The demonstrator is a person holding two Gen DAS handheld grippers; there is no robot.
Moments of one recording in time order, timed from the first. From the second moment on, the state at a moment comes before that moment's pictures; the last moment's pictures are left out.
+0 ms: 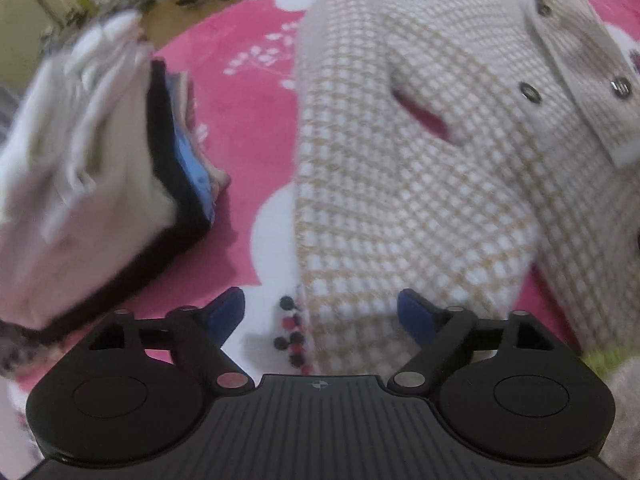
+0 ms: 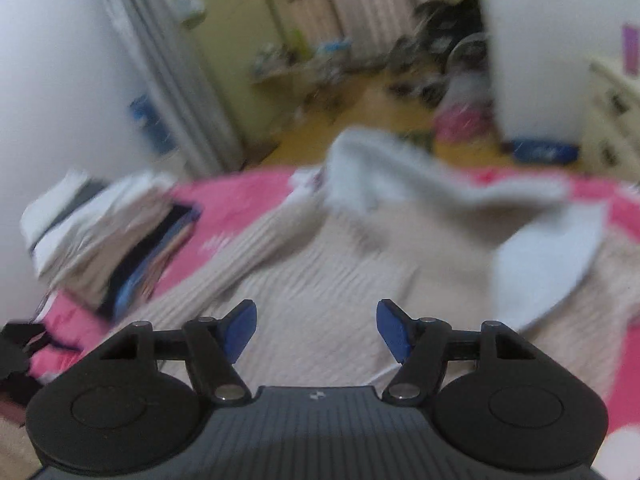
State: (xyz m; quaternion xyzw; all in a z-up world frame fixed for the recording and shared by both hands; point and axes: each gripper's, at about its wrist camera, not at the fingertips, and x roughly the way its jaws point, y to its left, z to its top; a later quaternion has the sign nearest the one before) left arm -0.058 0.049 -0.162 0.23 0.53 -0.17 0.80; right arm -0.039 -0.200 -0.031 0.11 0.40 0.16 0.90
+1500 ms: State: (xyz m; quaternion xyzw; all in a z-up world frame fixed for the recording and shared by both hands) left arm 0.192 0.106 0.053 0.24 0.32 0.20 0.89; right arm -0.043 -0.232 -0.097 0.13 0.46 0.07 0.87
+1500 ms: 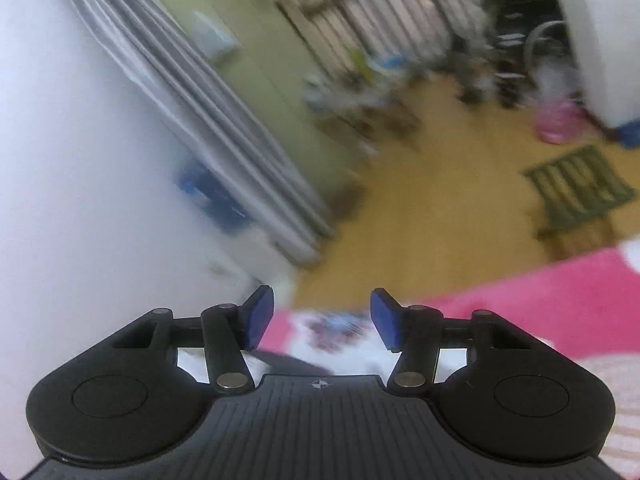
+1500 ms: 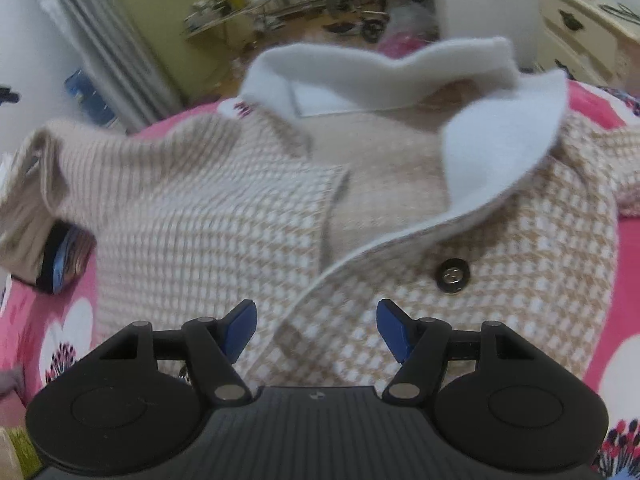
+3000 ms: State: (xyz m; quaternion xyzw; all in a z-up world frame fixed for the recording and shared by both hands) left arm -0.039 -0.047 -0.153 0.03 0.63 -0.25 0.73; right arm -0.083 -0.433 -0.059 -0.17 0.51 -0.20 0.82
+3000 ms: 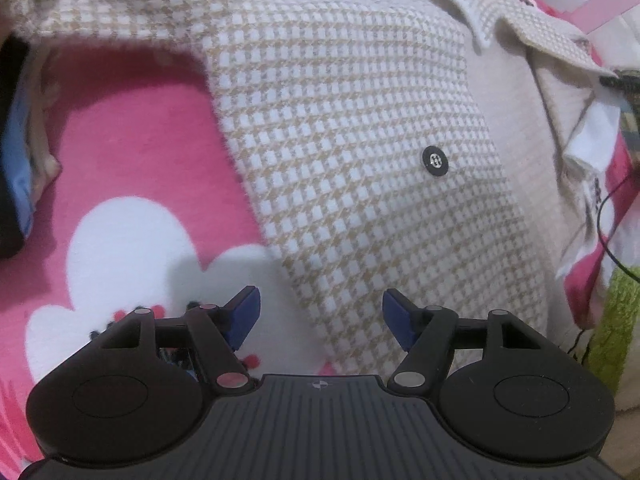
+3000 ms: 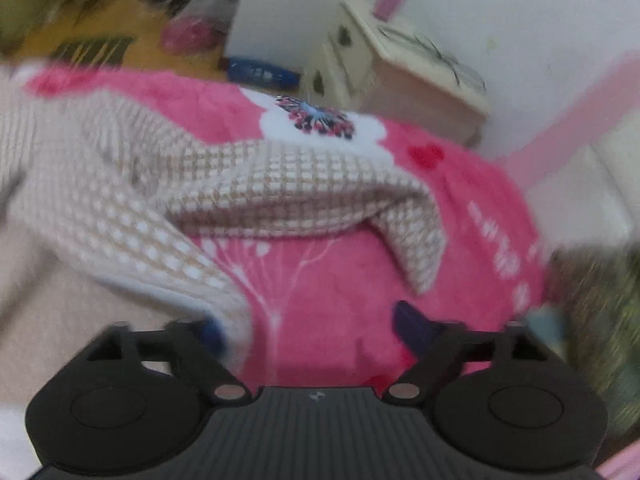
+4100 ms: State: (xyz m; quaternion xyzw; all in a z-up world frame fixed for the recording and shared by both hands) left arm -0.040 -0.063 -0.182 0.03 0.62 -0.28 0.73; right arm -0.136 -0.340 -0.045 -0.36 0.58 0.02 0.73
